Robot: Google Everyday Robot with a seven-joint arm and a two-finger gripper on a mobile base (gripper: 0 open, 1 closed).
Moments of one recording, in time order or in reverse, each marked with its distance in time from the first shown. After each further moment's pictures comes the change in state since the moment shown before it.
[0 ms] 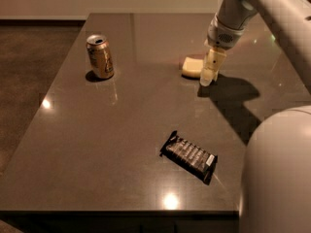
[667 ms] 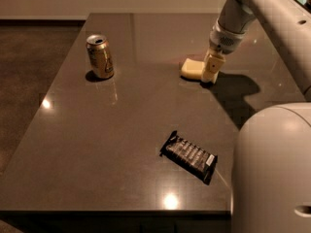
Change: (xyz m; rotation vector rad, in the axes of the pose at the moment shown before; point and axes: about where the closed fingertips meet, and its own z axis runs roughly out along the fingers) arm 0.014 0.000 0.014 -0.063 0.023 0.055
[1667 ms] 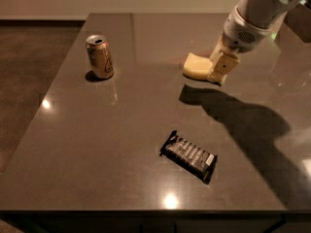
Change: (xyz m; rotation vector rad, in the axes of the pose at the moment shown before) arm -0.004 0.087 -0.071 0.051 -0.097 -0.032
